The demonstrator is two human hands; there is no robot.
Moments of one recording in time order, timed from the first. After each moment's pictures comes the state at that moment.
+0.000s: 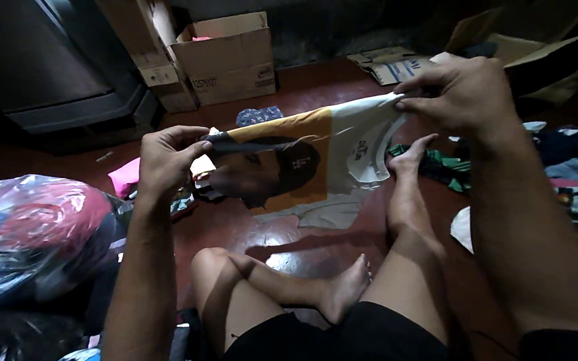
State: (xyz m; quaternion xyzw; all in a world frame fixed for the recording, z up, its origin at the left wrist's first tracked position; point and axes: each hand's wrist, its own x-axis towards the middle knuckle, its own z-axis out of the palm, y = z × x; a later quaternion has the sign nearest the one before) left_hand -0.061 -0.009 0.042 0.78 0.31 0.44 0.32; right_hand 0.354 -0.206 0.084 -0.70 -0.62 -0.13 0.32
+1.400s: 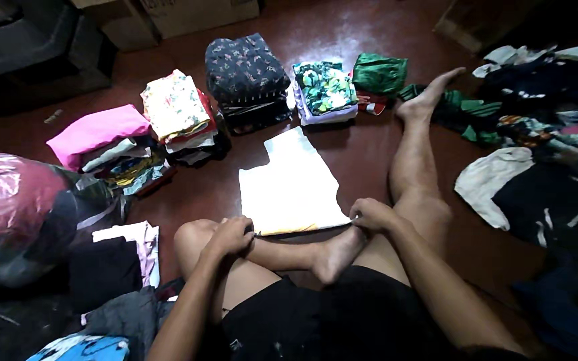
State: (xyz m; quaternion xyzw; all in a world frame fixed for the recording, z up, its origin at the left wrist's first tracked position) left_hand -0.063 -0.055 -0.268 0.88 0.33 -0.22 0.27; right_hand 0.346 -0.262 -0.318 -0.74 -0.57 0.35 0.00
